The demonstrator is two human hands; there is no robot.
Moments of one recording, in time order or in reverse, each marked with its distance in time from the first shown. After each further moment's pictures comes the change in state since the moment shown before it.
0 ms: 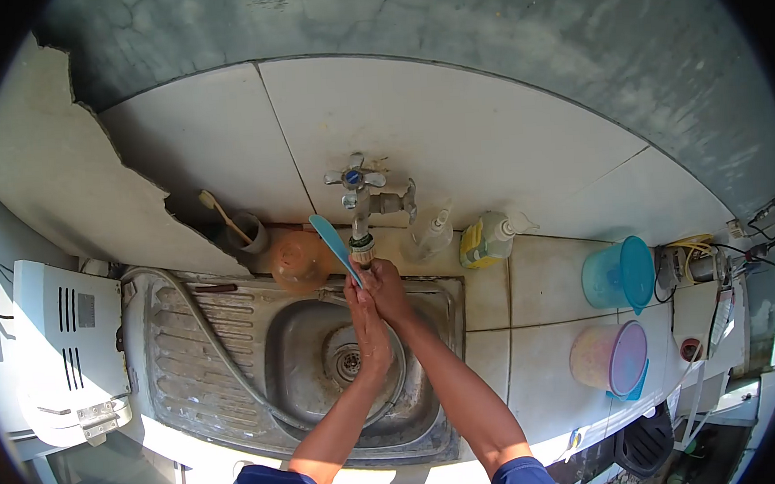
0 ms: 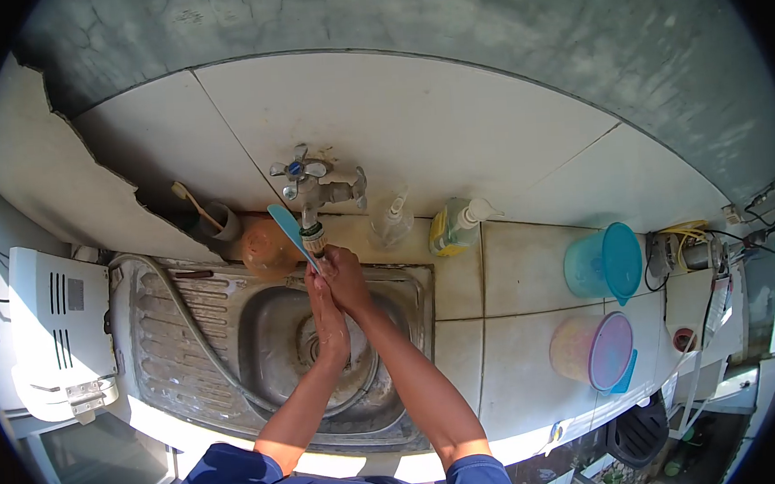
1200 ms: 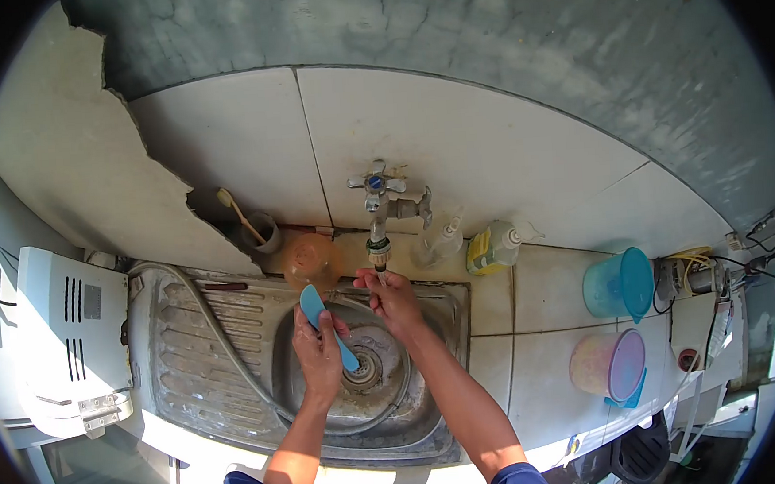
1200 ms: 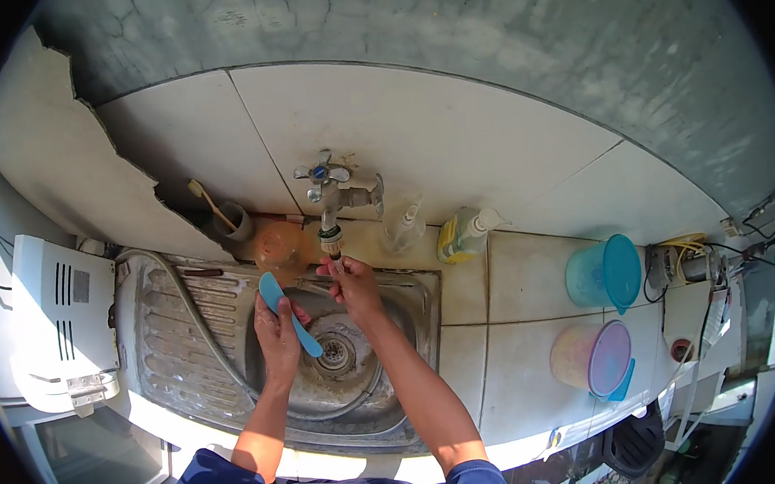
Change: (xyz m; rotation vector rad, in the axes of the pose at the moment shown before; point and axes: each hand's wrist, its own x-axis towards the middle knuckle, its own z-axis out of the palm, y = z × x) left_hand 0.005 0.076 -0.079 0.393 -0.151 0.087; right_hand -0.013 -0.006 0.008 0.640 0.013 0.464
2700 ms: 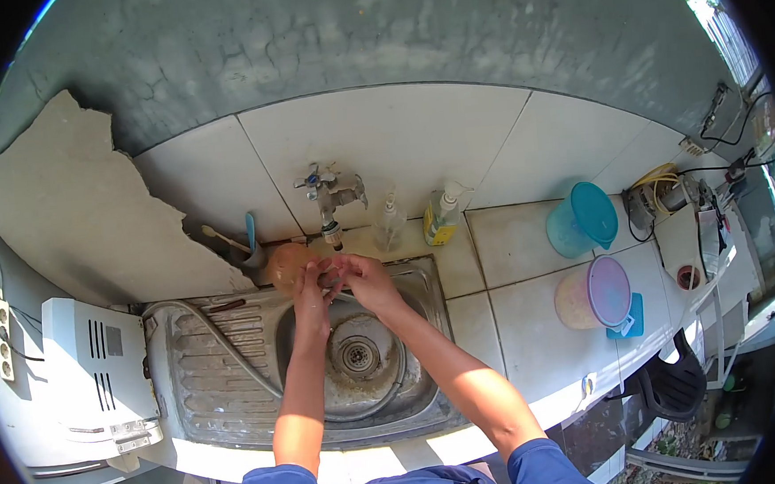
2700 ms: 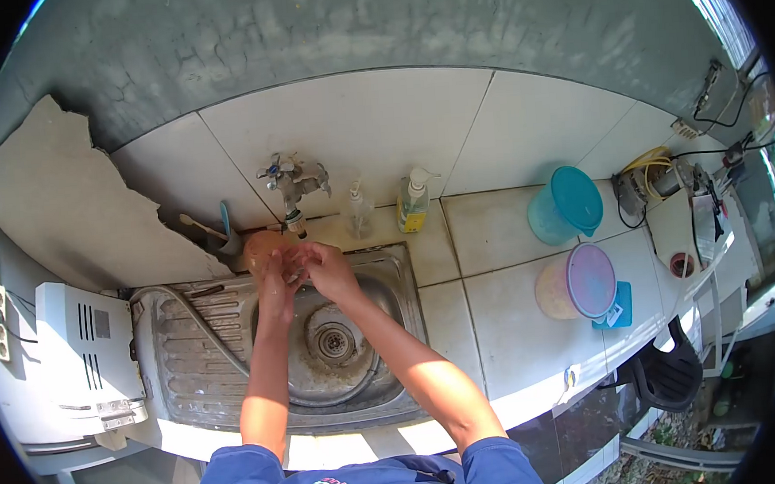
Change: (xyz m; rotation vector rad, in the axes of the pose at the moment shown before) left_hand 0.030 0.023 0.028 -0.393 -0.130 -0.303; right_hand -0.050 -0.024 0.019 -0.194 0.009 -0.320
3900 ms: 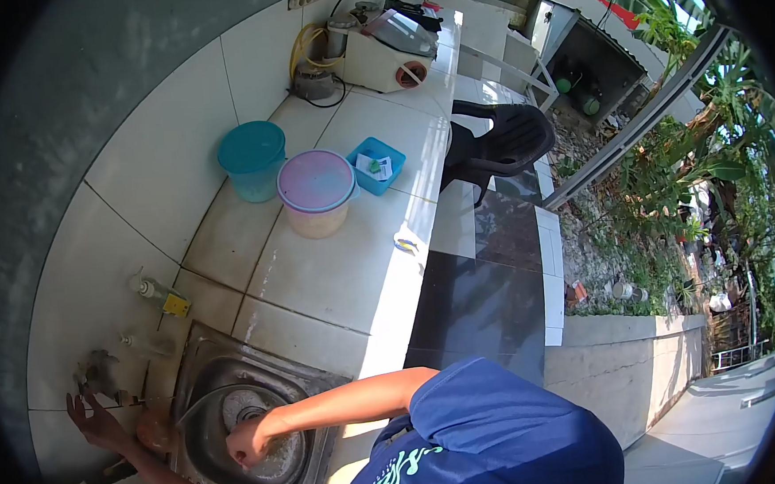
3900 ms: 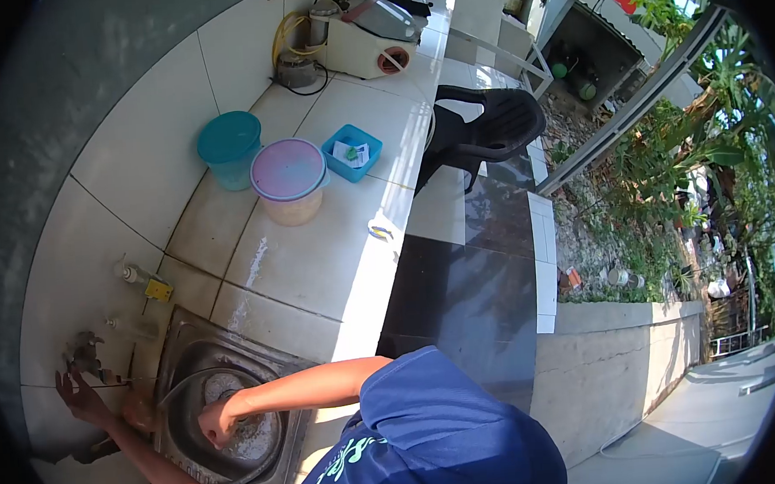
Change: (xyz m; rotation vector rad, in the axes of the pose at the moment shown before) left_hand 0.090 0.096 0.037 1.158 0.129 1.131; right_hand -0.147 0.031 0.007 -0.983 -0.486 -0.048
